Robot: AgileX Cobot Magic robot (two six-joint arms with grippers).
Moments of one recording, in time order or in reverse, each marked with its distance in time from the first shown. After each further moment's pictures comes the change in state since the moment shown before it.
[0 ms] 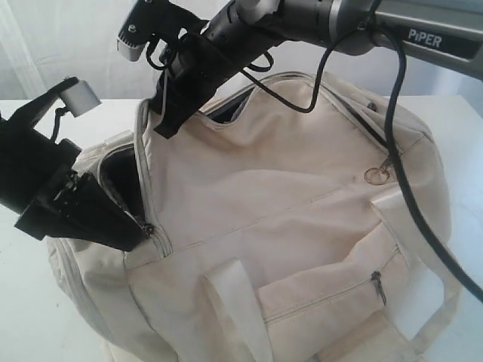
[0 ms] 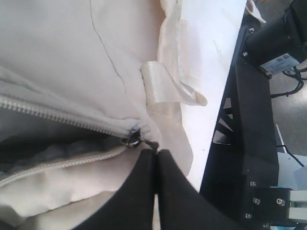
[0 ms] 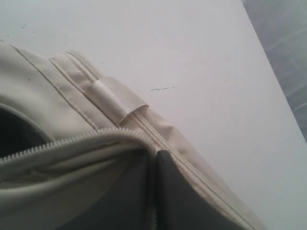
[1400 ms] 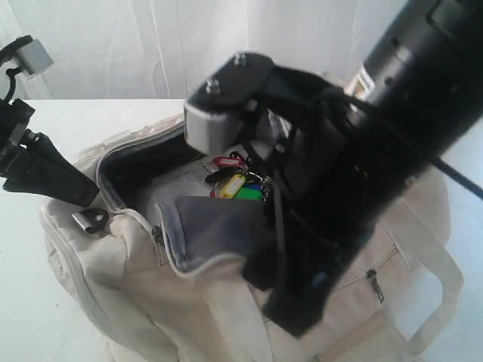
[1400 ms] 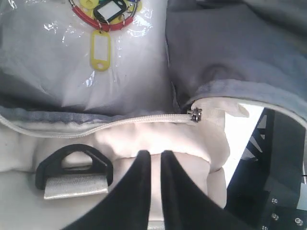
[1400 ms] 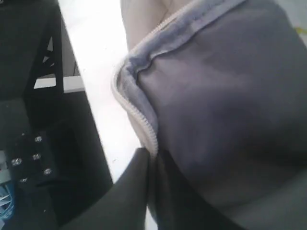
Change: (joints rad) left arm 0.159 -0.016 -0.108 0.111 0.019 -0.180; right arm 0.167 -0.723 0.656 -0.111 0.473 0.550
